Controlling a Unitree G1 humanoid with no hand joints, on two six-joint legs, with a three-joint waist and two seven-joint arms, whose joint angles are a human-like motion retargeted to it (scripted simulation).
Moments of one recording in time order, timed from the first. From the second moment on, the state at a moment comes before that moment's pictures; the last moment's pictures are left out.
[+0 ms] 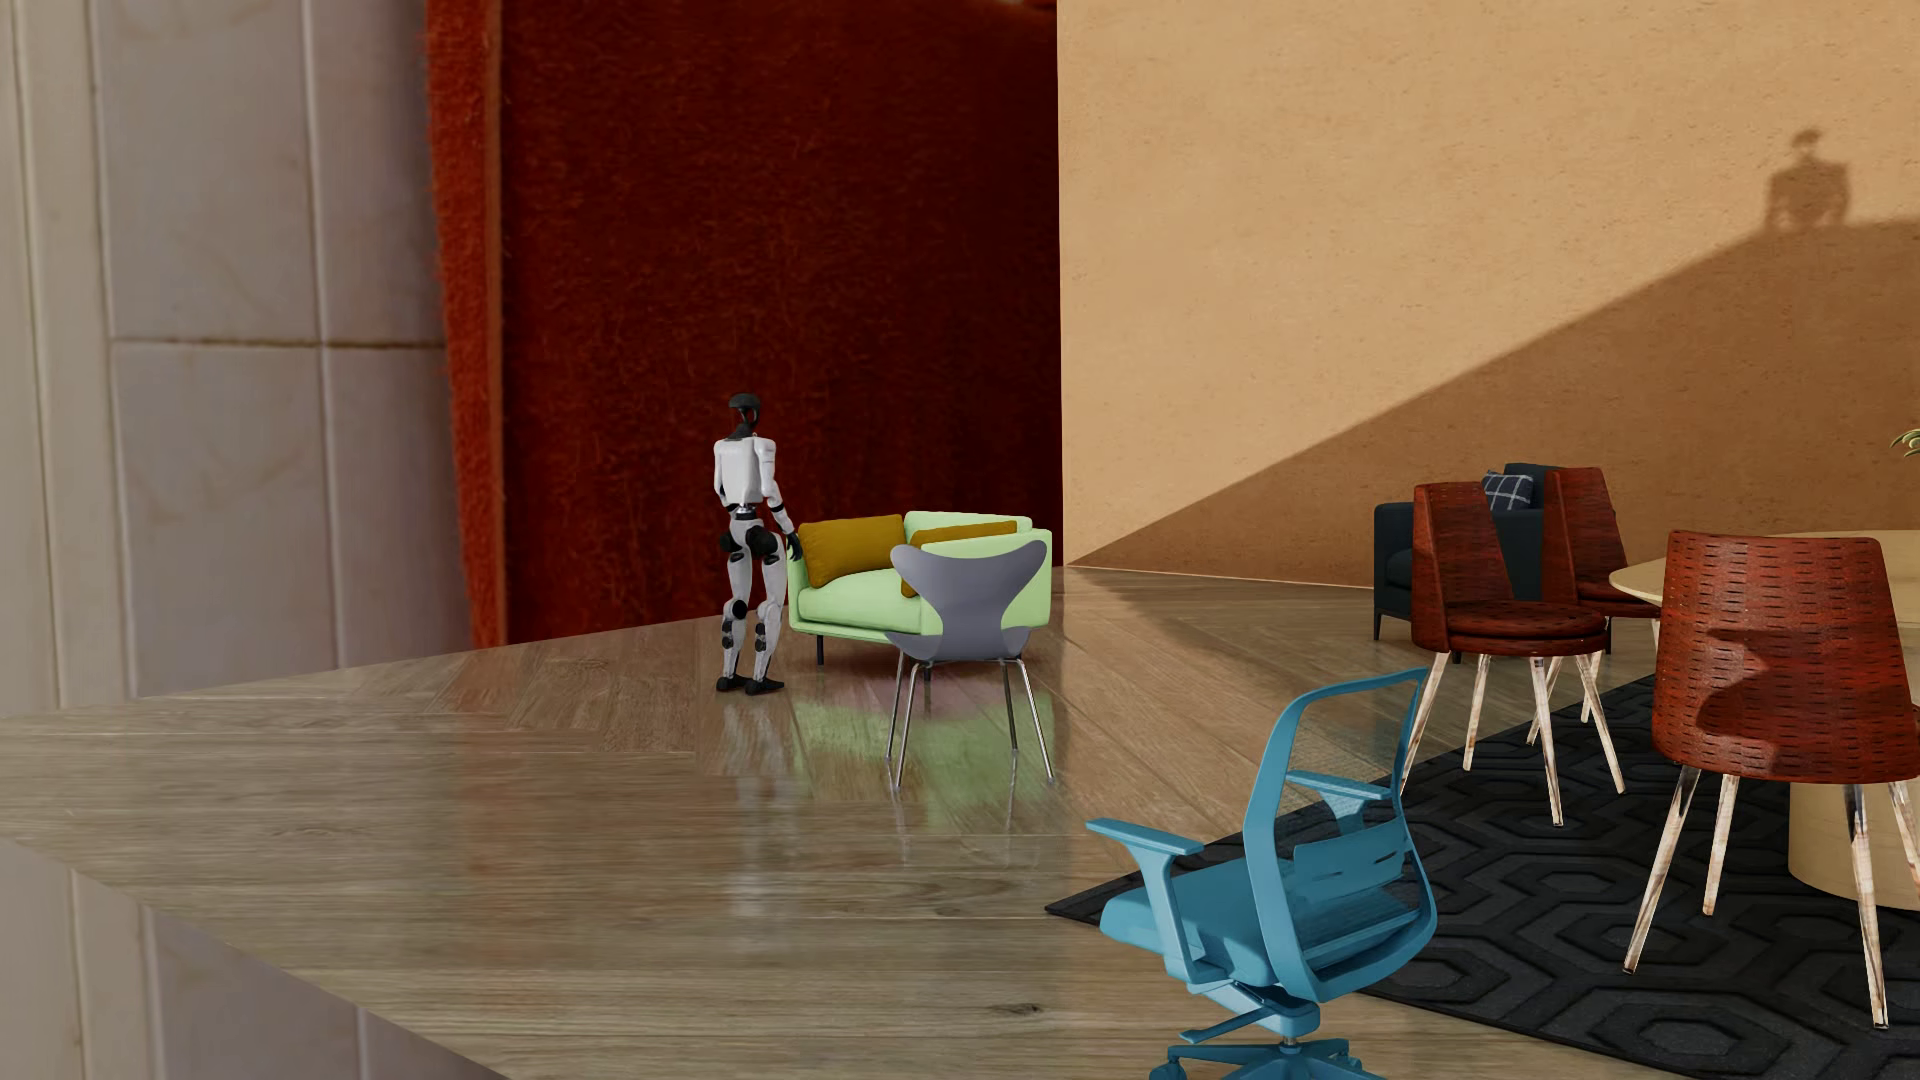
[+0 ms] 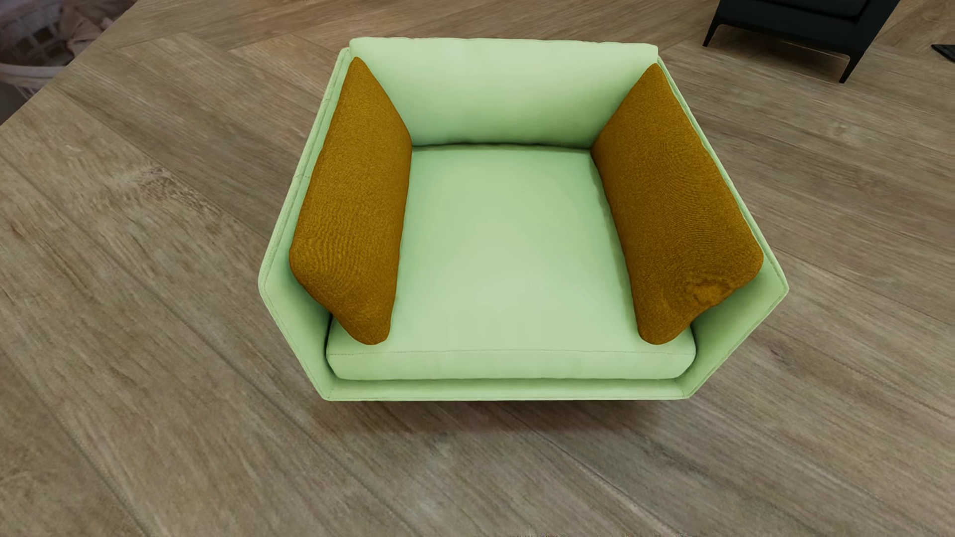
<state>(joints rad) 0.05 -0.04 -0.02 -0.04 0.04 -0.03 0.07 0.00 0.08 0.20 0.31 -0.01 0.02 -0.27 -0.27 0.15 -0.13 0.05 -0.01 -0.58 0.45 0.95 0.87 0.77 -0.87 0.09 0.22 0.07 0.00</state>
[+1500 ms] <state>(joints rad) 0.06 -0.05 -0.02 -0.03 0.05 -0.03 0.11 0.04 0.08 0.21 0.34 -0.03 0.02 -0.28 -0.27 0.18 -0.12 0.05 -0.01 -0.62 0.45 0.95 0.88 0.75 -0.86 0.10 0.22 0.08 0.00</state>
